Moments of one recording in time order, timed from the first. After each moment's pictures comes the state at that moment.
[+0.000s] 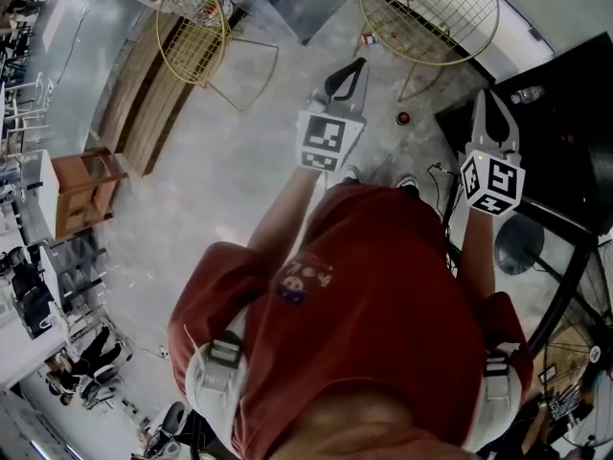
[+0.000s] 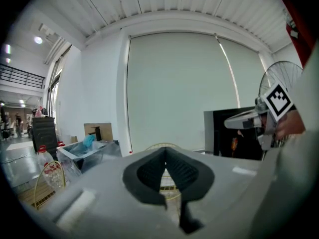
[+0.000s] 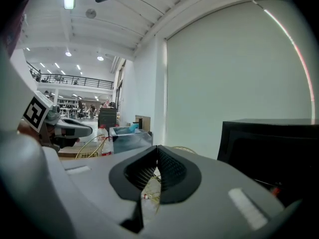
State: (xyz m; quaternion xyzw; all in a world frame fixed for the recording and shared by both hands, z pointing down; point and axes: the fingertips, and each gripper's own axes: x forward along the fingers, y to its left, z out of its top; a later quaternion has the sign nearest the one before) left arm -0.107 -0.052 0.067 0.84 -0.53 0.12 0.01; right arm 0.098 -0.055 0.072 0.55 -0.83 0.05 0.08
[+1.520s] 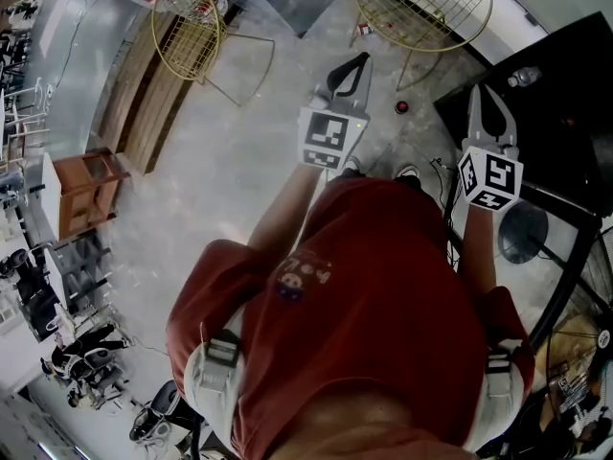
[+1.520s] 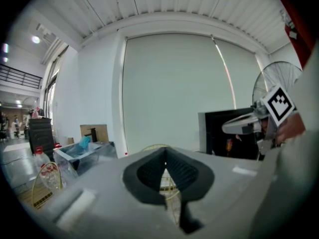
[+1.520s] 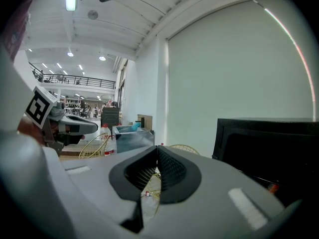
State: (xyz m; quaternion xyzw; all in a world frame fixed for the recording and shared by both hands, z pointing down) left arm -0.077 -0.031 0.064 0.85 -0.51 0.12 0.00; right arm 0.108 -0.028 0.079 0.54 -0.83 0.05 0.09
